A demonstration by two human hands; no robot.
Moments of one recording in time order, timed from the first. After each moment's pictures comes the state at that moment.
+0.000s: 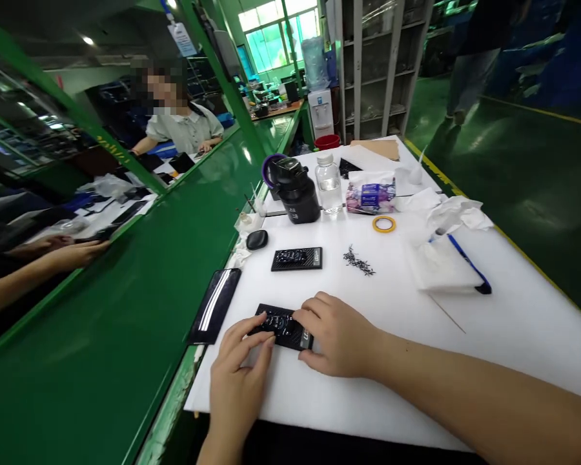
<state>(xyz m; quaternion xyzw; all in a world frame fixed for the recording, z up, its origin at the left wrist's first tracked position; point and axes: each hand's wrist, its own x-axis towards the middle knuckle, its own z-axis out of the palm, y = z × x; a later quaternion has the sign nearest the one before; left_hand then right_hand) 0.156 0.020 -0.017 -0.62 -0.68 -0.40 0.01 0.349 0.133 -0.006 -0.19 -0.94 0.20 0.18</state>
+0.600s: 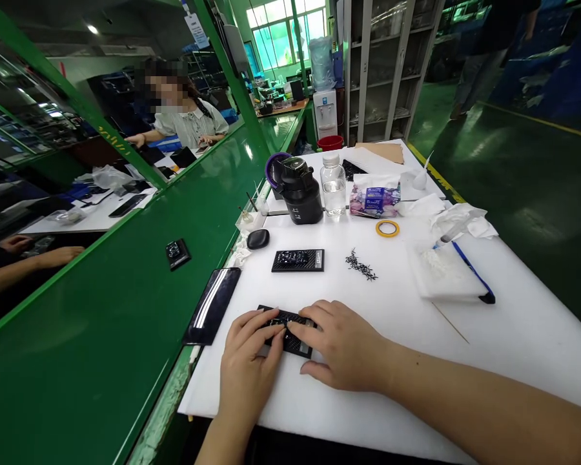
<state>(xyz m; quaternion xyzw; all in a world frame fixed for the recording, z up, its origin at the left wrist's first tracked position) 0.159 0.040 -0.023 -0.68 -0.64 -0.35 0.08 0.353 0.130 -0.011 -0.17 -0.96 0.18 0.16</state>
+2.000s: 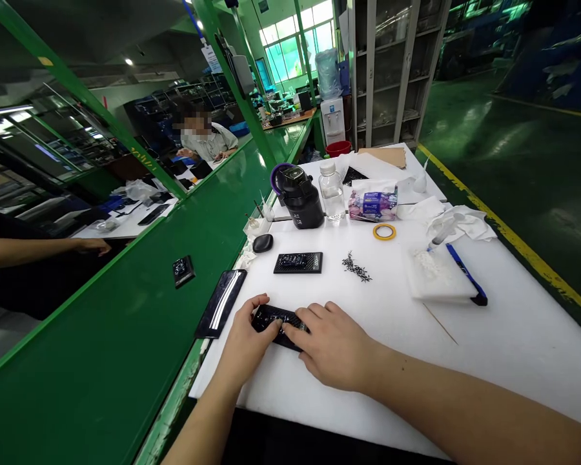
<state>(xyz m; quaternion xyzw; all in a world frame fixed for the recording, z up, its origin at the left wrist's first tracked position) 0.156 0.057 0.002 -0.45 -0.79 -0.34 -0.21 0.355 0.122 0.000 -0.18 -0.97 0.13 0.13</state>
